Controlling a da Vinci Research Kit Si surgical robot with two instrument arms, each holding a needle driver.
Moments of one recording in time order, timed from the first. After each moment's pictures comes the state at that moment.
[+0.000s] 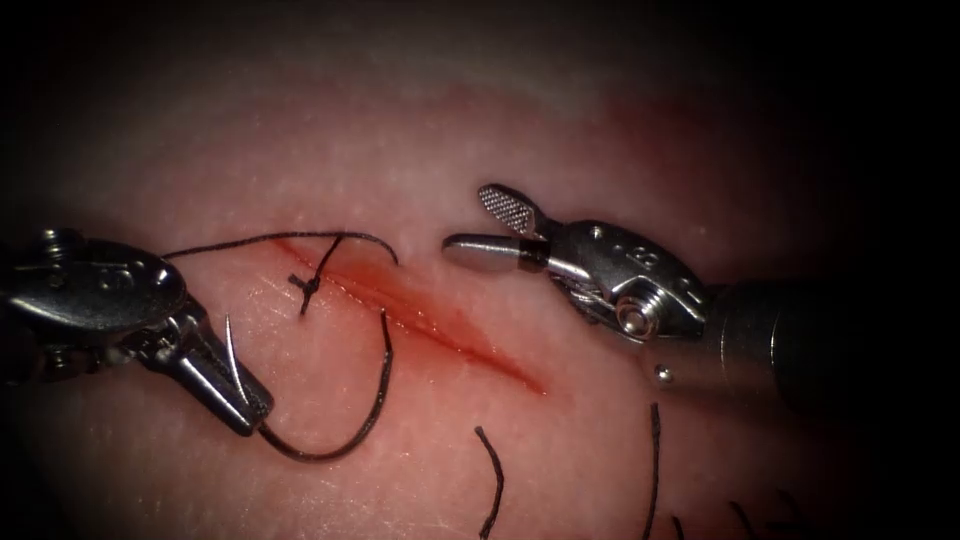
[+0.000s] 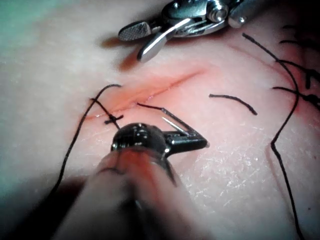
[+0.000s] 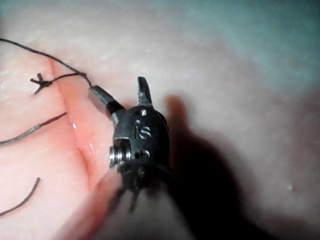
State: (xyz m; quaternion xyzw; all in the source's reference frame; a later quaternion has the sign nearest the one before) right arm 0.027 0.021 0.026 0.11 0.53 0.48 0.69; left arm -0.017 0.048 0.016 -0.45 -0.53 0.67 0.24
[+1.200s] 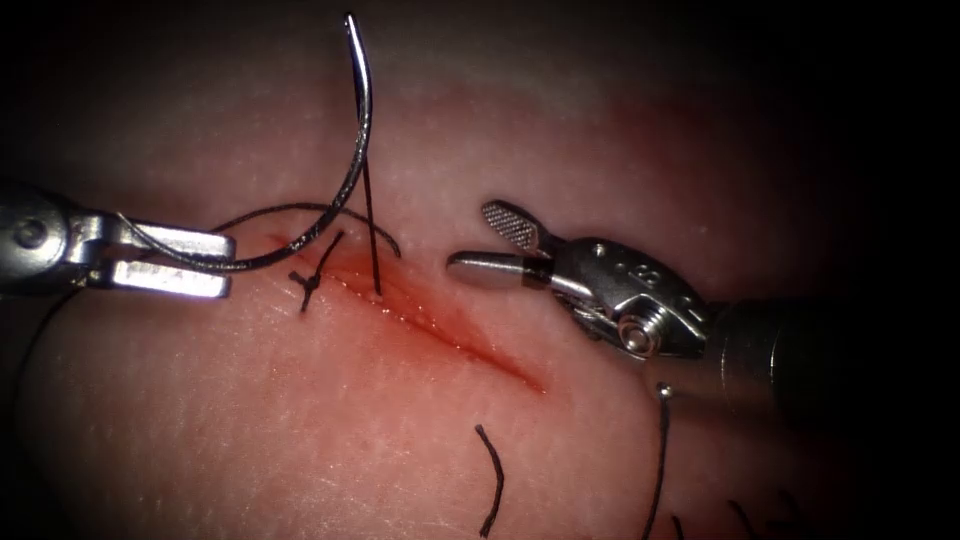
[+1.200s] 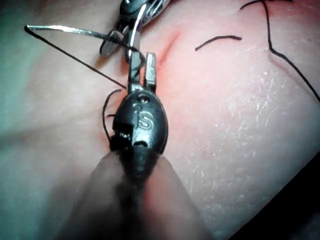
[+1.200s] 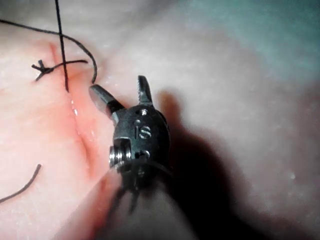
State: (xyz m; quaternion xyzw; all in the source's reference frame) right arm 0.026 0.019 0.027 0.11 0.54 0.47 0.69; left arm -0.015 0.055 0.008 -0.58 -0.01 0.79 0.18
